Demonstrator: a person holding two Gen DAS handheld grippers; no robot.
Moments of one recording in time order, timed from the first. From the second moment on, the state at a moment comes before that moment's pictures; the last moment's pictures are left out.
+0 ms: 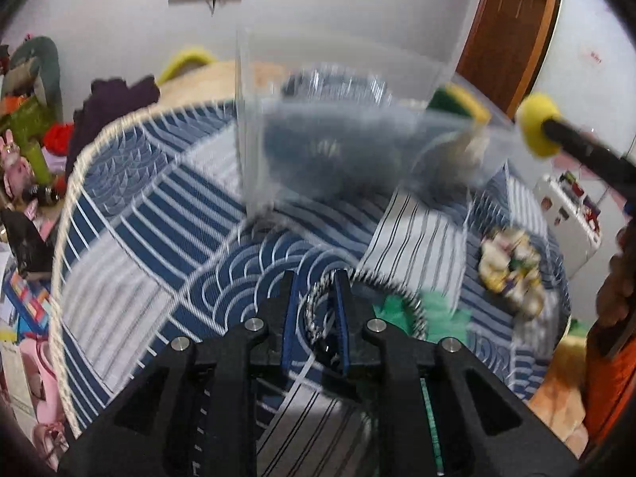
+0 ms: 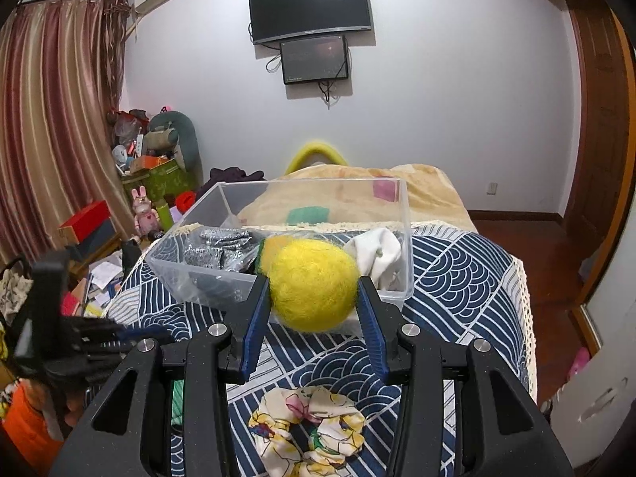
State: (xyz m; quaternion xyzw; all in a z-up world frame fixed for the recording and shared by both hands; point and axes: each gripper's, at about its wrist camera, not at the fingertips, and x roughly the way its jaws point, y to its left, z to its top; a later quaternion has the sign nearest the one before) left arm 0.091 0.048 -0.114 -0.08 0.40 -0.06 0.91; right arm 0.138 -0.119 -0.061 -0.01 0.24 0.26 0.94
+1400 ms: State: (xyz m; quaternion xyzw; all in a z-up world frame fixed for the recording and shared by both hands) left arm 0.170 0.028 -0.029 -0.06 0.26 -0.01 0.96; right arm 0.185 -0.103 -0.057 -0.01 0.25 0.24 0.94
